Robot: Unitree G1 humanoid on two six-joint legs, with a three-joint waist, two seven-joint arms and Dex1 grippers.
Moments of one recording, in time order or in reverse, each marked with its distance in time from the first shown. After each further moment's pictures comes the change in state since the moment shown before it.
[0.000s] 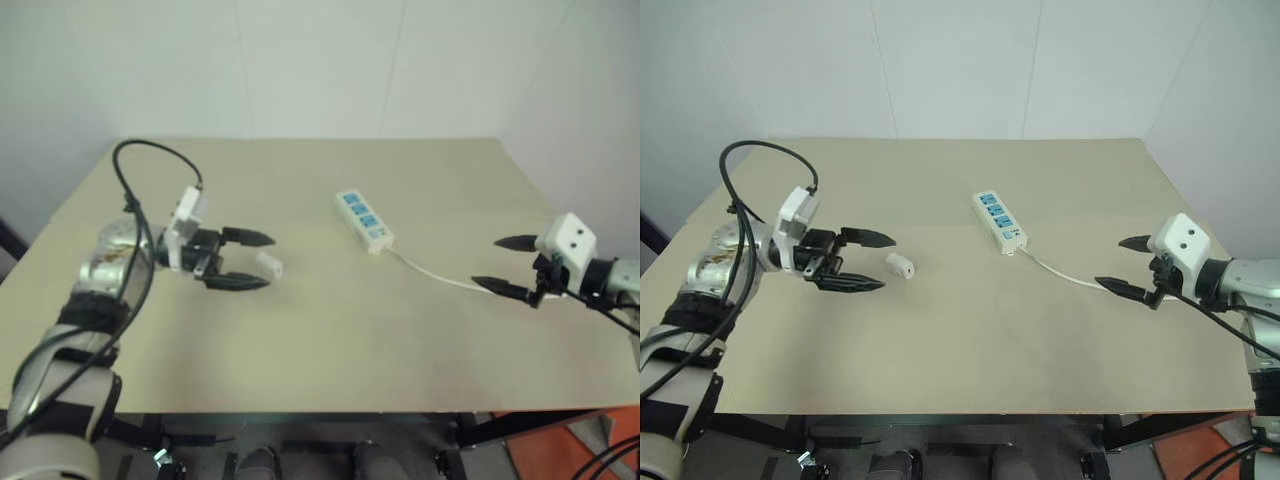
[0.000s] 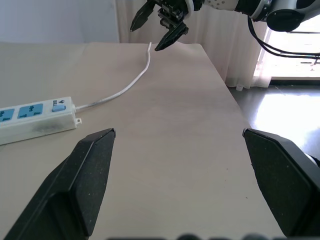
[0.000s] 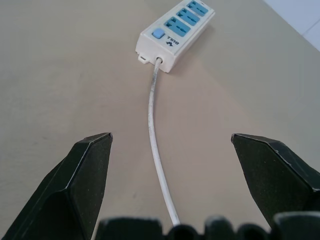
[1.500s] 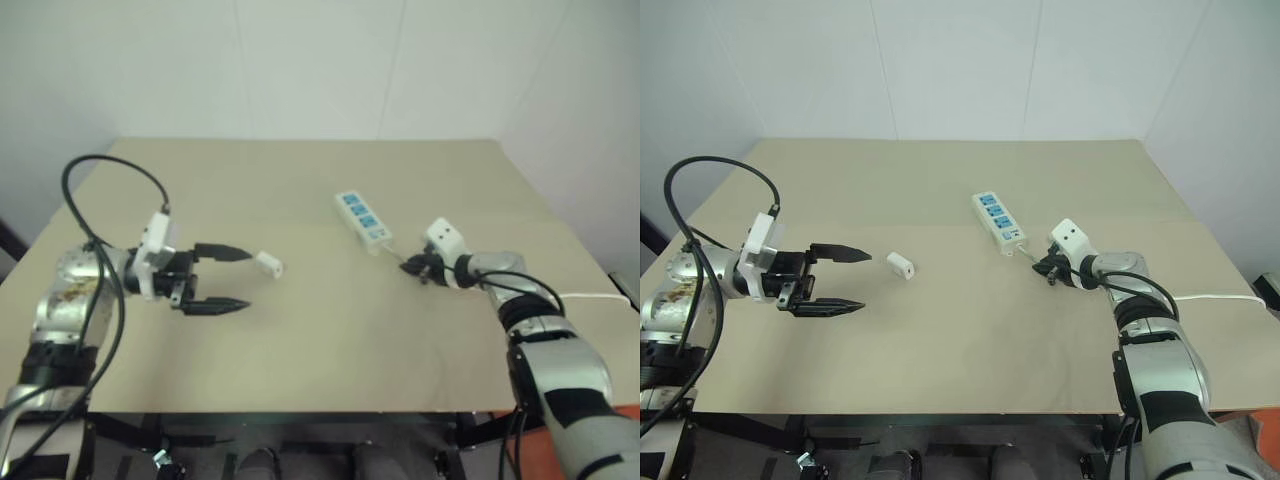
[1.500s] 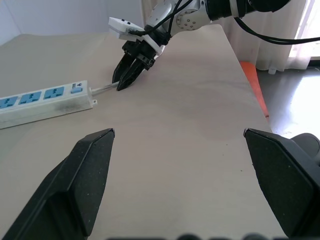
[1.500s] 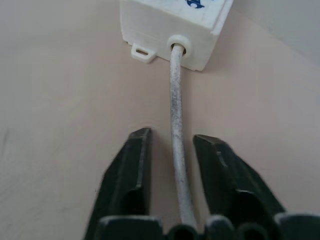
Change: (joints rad) left arm 0.279 0.030 0.293 -0.362 0.134 0.088 0.073; right arm -0.578 0.435 0.271 0.925 -0.324 -0.145 -0.237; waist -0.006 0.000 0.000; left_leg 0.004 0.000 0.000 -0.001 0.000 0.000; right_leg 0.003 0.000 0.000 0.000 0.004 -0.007
